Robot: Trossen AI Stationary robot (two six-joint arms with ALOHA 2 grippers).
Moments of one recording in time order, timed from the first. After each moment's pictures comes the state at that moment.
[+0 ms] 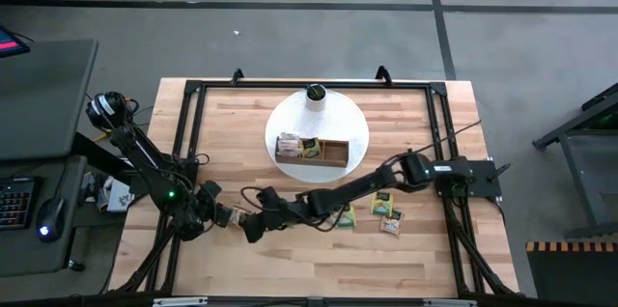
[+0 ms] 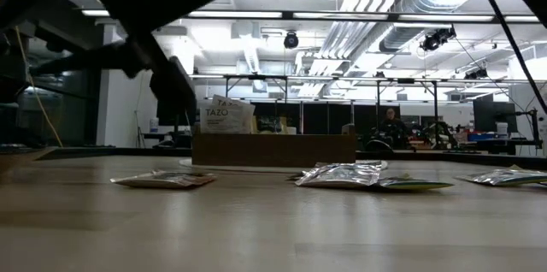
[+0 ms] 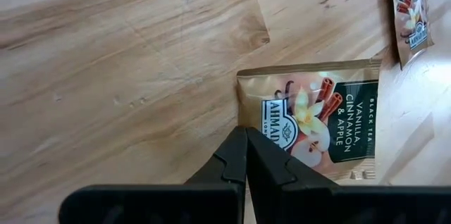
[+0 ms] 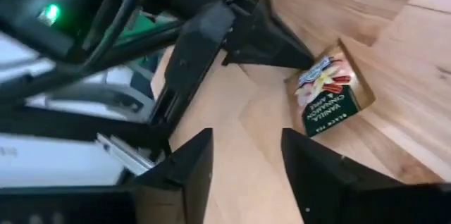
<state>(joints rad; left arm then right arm) -0.98 1.16 0.31 -0.34 -0.46 -2.10 0.29 2.42 1.93 0.03 0.18 1.22</state>
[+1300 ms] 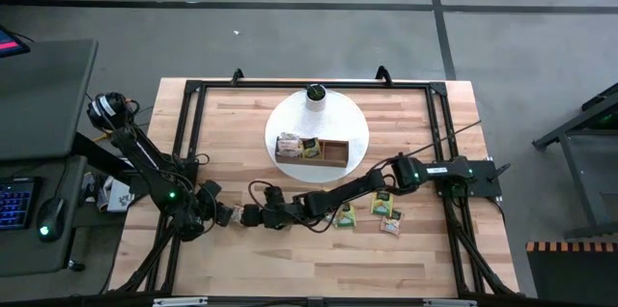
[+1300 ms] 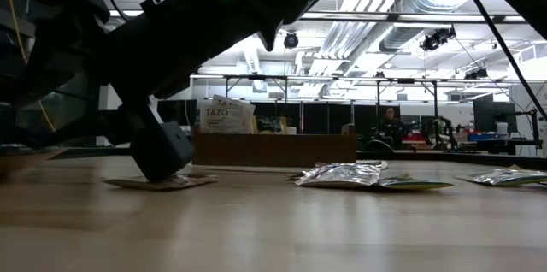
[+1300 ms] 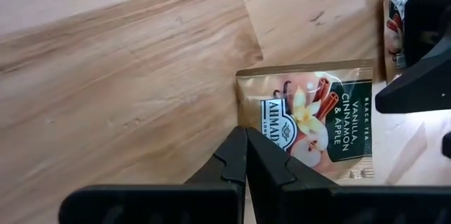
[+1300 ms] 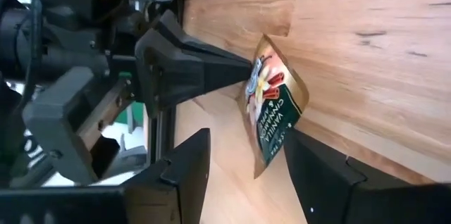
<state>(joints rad) -0.98 1.17 0.31 -0.31 -0.53 -2.09 0.27 2.53 1.94 0.05 0.26 1.58</state>
